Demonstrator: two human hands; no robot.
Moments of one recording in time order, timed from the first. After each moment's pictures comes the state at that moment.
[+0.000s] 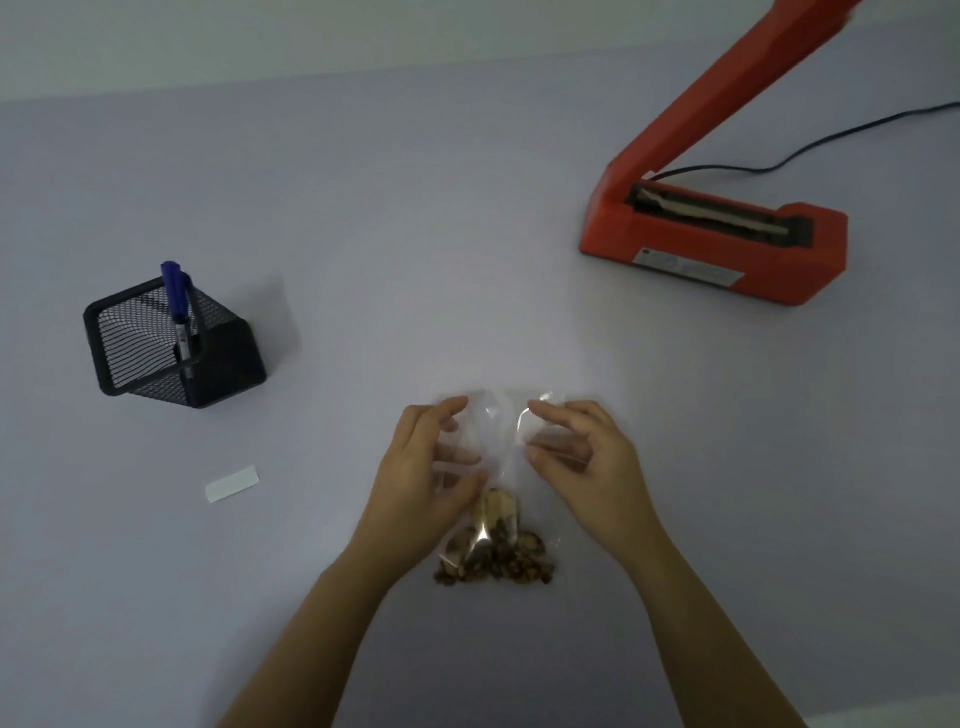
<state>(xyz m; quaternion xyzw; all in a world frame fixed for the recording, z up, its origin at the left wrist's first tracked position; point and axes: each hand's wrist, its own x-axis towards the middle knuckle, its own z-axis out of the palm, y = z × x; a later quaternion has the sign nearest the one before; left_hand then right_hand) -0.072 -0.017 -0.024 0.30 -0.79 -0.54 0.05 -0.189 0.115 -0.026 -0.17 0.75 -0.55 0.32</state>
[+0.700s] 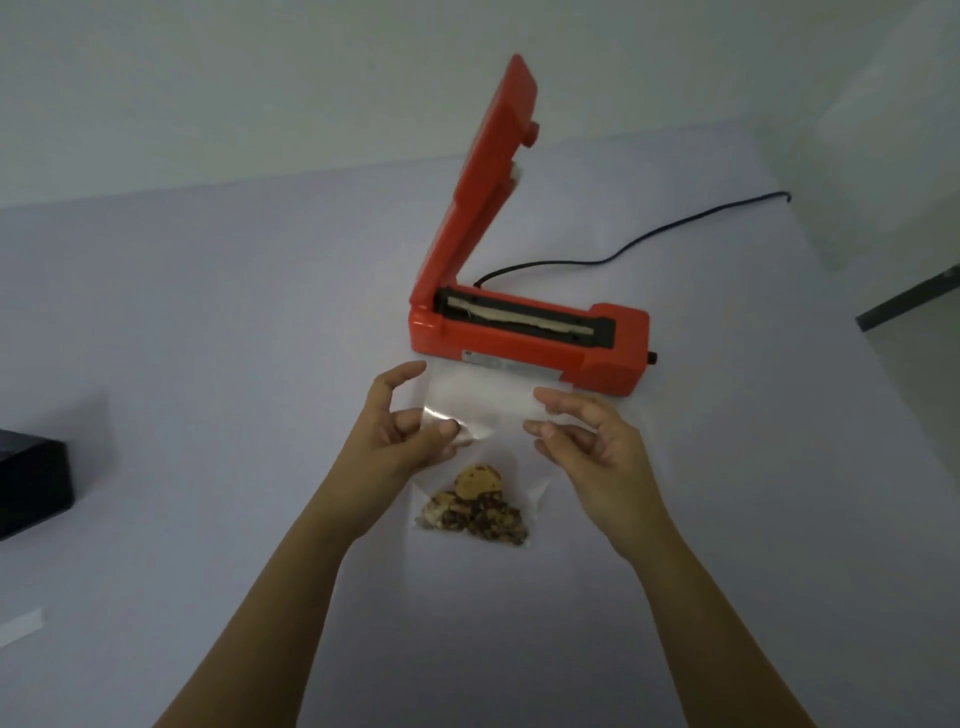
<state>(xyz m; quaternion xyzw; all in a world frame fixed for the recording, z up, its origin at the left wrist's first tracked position) -0.252 0.023 -0.006 0.30 -0.58 -0.76 0.04 -0.359 0.195 0.000 -0.13 0.69 -0.64 0.31</state>
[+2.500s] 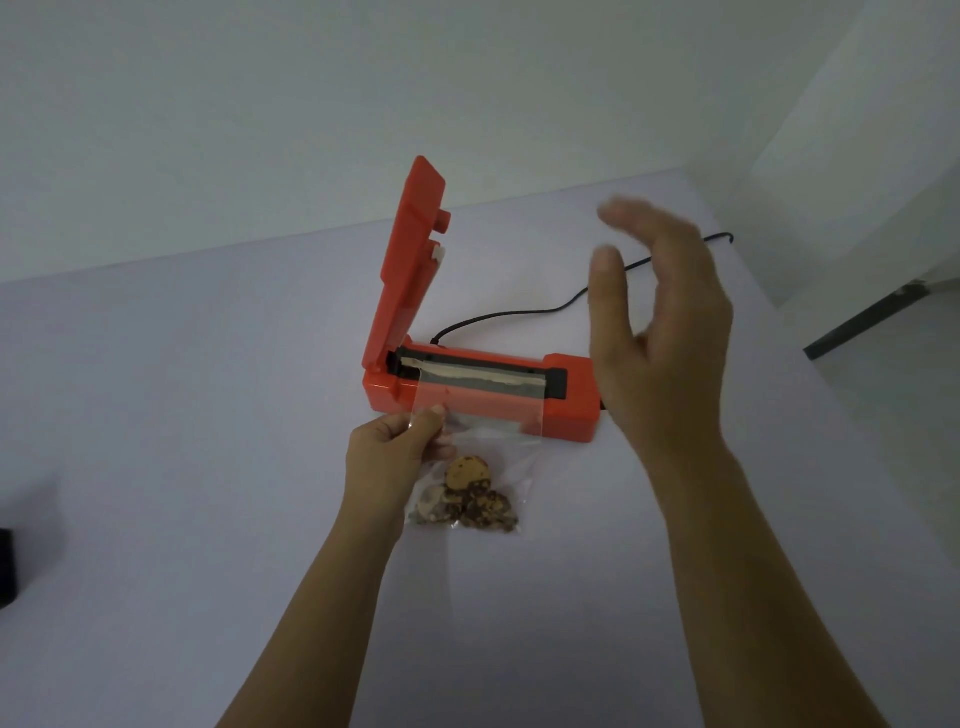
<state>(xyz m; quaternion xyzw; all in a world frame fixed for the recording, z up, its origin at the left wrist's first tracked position) -0.324 0.040 -0.002 0.47 -0.57 -0.67 0.11 -0.444 0.166 0.100 -0.32 0.78 -0.50 -0.20</state>
